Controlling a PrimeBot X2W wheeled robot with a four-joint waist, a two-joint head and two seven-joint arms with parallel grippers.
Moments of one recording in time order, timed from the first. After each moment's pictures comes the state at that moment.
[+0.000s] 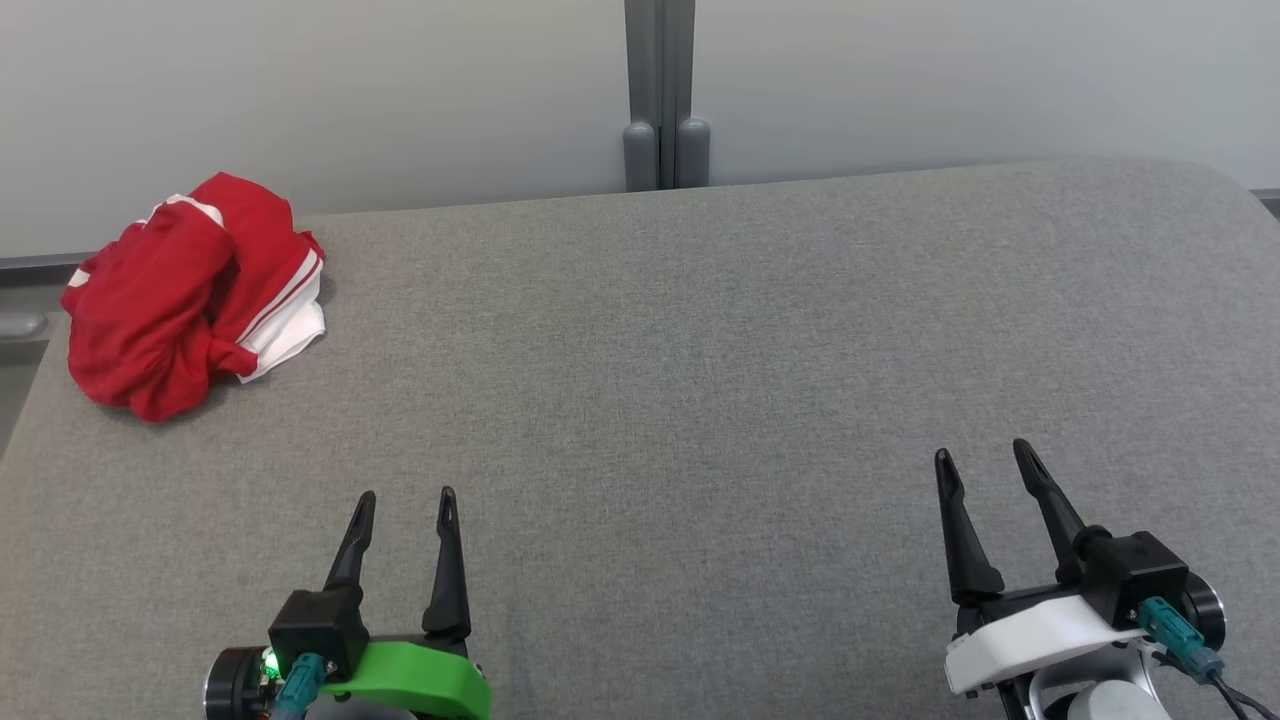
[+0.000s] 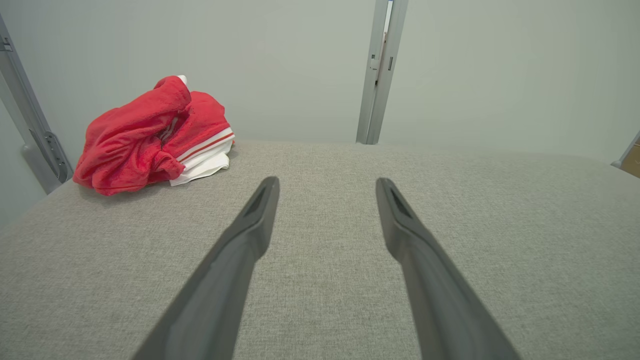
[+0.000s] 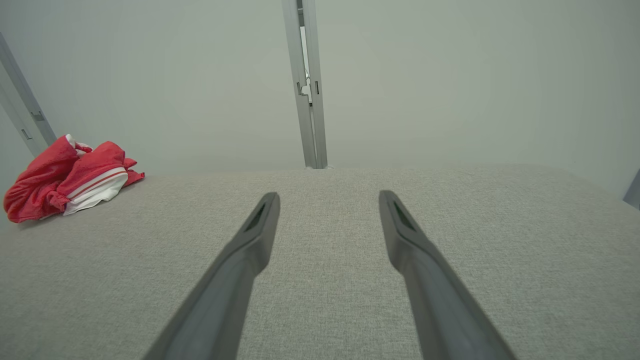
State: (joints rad) left arm -0.01 0.05 -0.20 0.21 -0.23 0.05 -0.26; right arm 0.02 -0.05 0.05 0.12 0.12 0.13 -0.26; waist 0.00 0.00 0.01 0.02
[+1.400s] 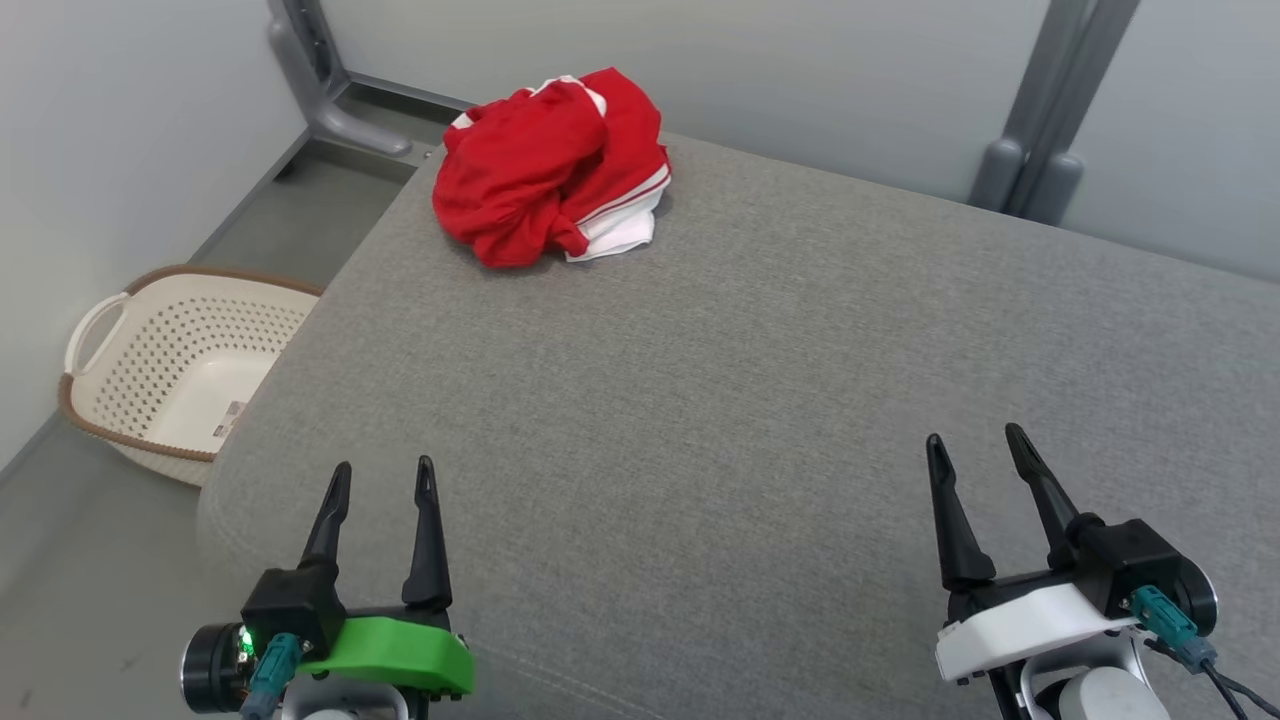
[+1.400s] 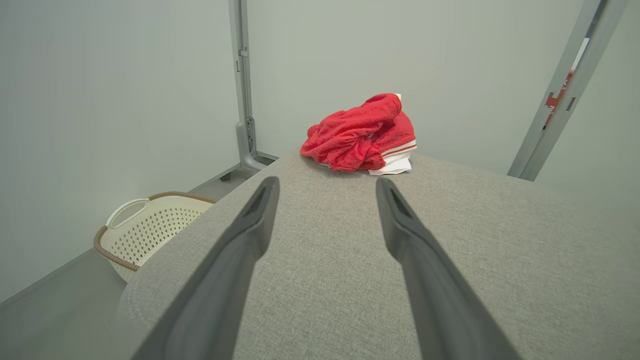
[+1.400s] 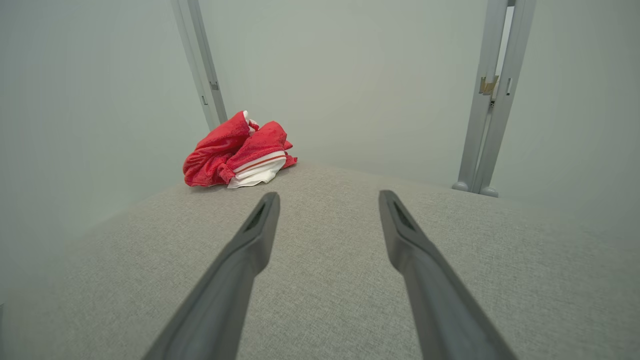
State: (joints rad) left arm -0.04 0.05 -0.17 0.19 -0.23 0.05 -0.26; right arm 0.00 -0.05 0.06 0.11 0.12 0.13 -0.26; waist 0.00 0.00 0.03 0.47
